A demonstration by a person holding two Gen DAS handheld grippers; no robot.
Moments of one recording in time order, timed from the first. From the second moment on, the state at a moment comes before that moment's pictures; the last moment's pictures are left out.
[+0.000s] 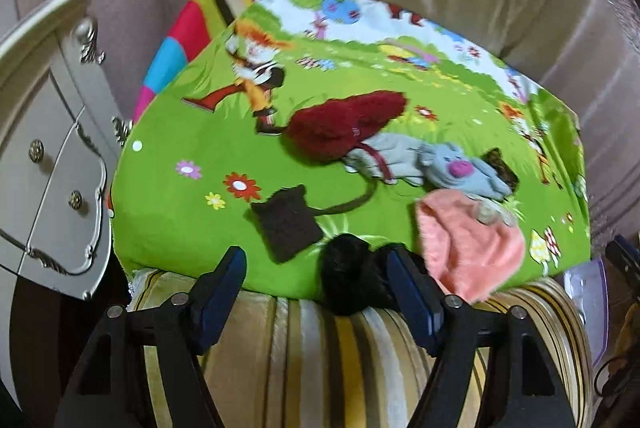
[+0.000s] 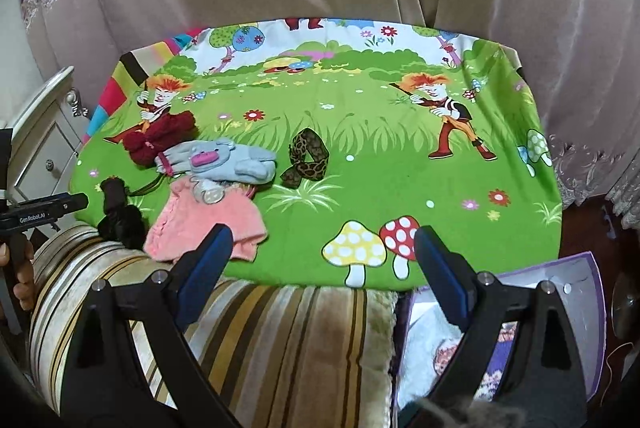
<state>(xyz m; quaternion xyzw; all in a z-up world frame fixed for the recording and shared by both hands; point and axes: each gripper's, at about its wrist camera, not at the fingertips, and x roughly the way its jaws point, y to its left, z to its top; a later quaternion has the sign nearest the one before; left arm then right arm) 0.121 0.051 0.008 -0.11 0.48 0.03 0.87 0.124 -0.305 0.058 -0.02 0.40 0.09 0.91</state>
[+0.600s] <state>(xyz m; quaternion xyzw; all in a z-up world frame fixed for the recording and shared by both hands) 0.181 0.081 -0.050 -0.18 0.56 0.06 0.81 0.217 -0.288 0.021 -0.03 0.44 0.09 0.89</state>
